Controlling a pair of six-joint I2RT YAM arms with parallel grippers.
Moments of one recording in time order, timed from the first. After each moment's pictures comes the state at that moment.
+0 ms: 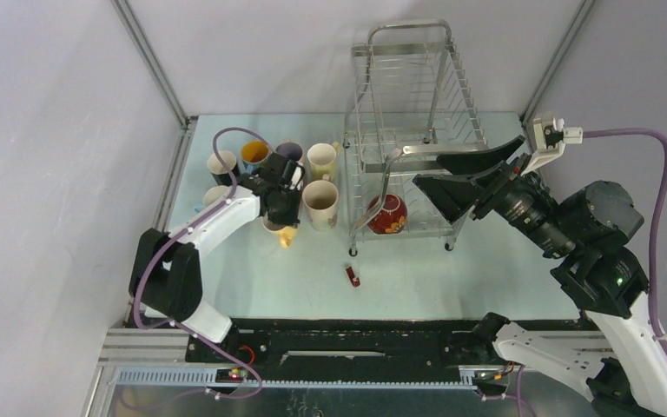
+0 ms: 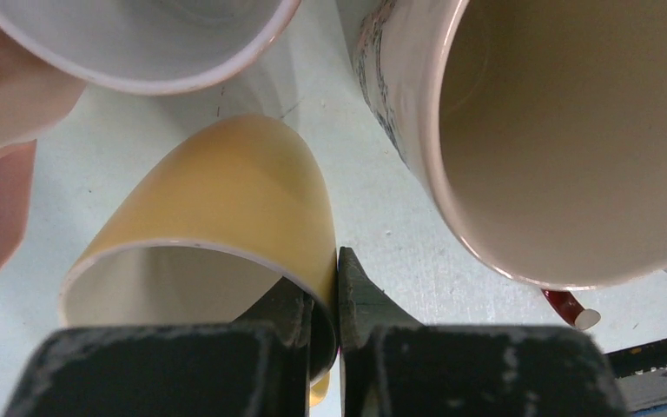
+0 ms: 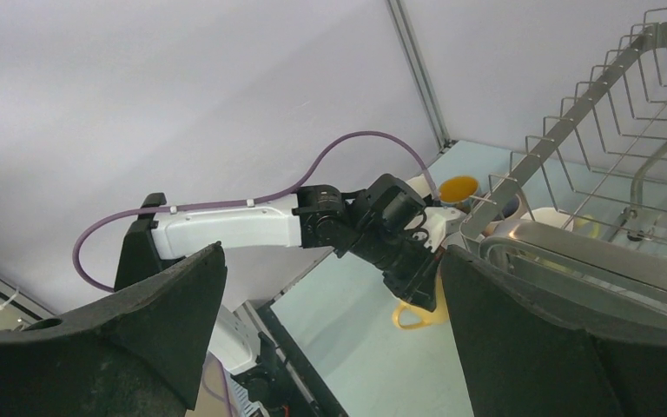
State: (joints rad) left arm -0.44 1.54 1.13 -0.70 0.01 -0.28; right arm 0.74 0.82 1.44 -0.41 -0.12 0.48
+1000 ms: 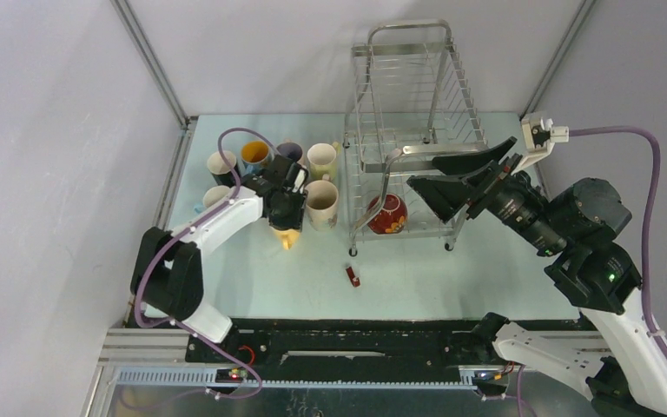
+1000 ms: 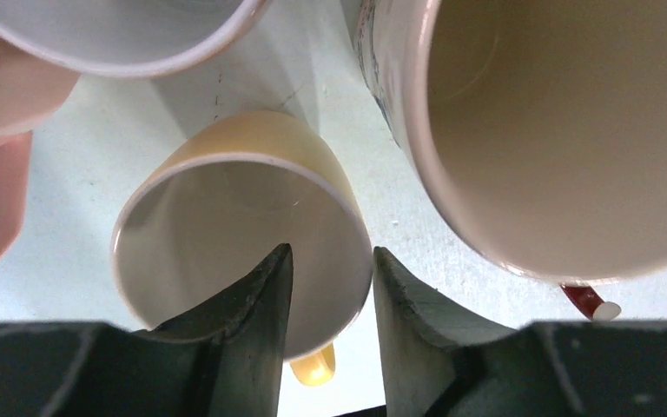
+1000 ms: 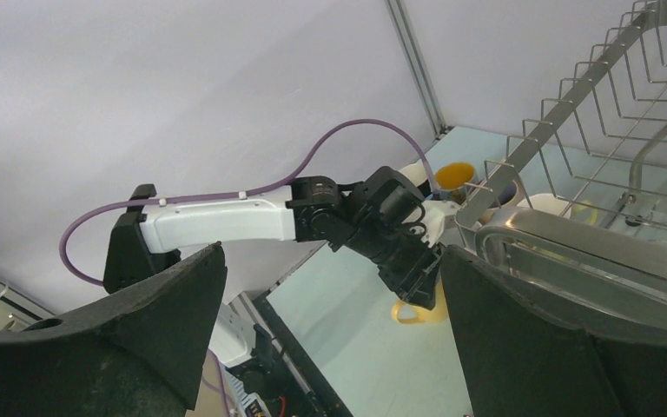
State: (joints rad) left arm -0.47 1.56 1.13 -0.71 -0.02 -0.26; right arm 0.74 0.82 1.41 -0.41 -0.11 0.48
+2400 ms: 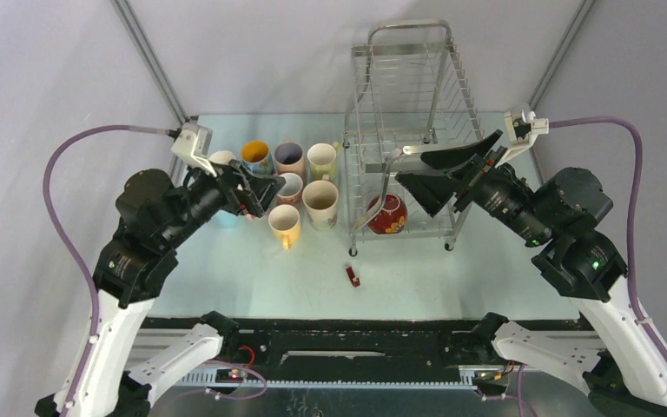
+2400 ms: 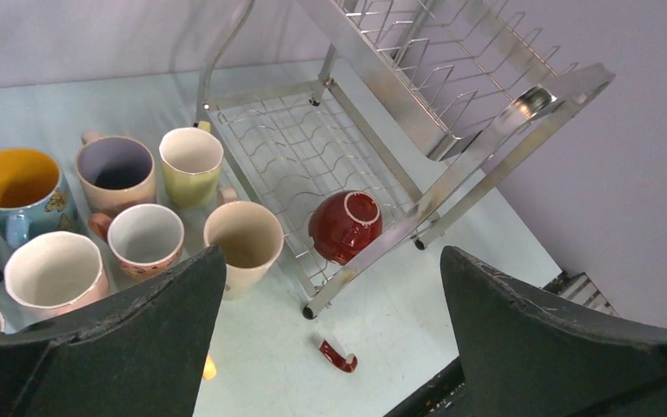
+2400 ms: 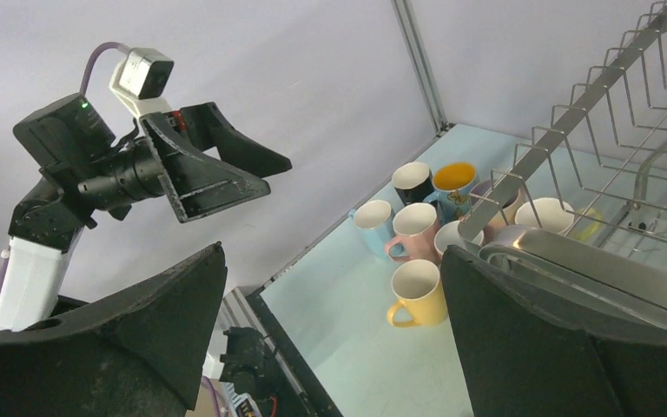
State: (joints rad) left arm -0.47 0.82 1.36 -0.66 0.15 -0.34; right arm 0.74 0.87 1.41 -0.37 -0.14 0.46
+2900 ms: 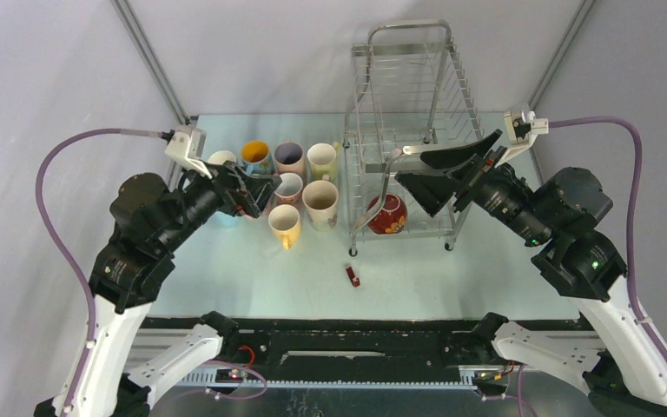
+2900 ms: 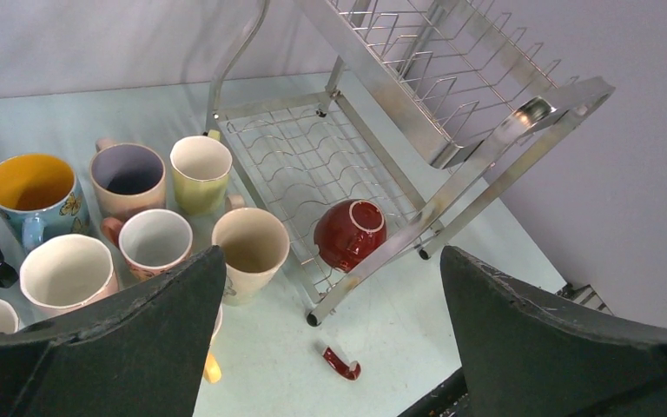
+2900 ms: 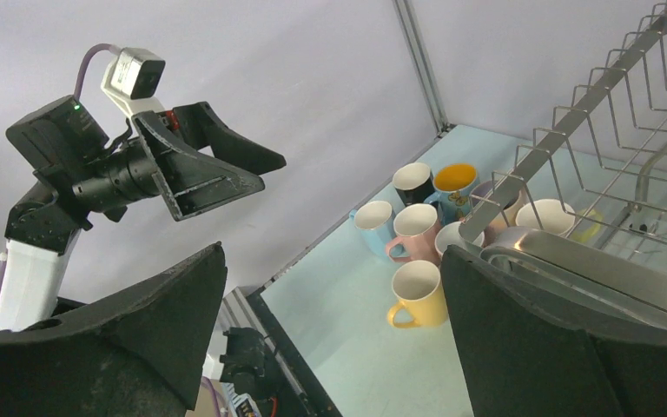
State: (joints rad) left arm -0.47 0.80 1.36 -0.65 0.12 -0.34; right arm 0.74 0.87 1.41 -0.37 -0.14 0.46
